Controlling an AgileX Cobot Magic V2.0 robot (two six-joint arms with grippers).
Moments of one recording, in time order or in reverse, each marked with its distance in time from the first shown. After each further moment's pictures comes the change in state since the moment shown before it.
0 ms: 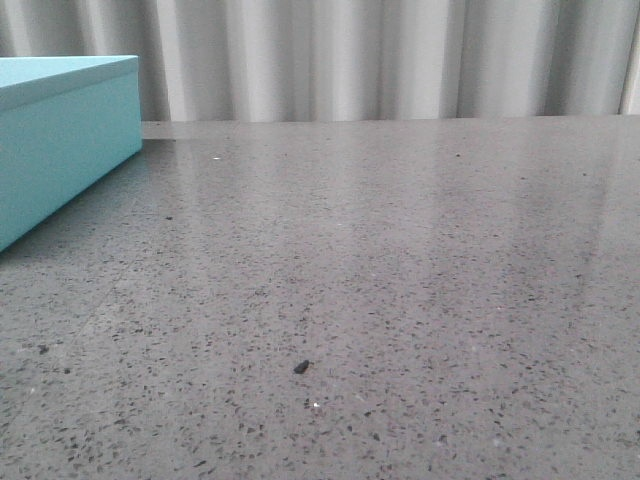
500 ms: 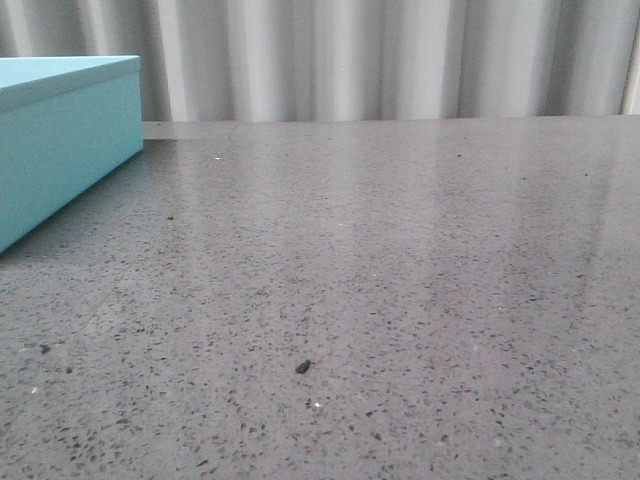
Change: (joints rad) left arm 0.000 -0.111 0.250 0.403 -0.306 -0.514; right arm 0.000 0.000 0.000 0.000 0.000 0.000
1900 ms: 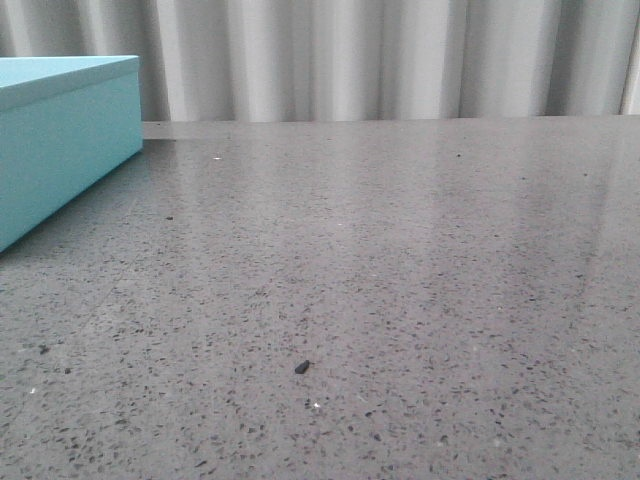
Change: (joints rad) left arm 0.023 -0.015 0.144 0.332 0.051 -0.409; right arm 0.000 0.000 0.000 -0.002 0.000 0.000
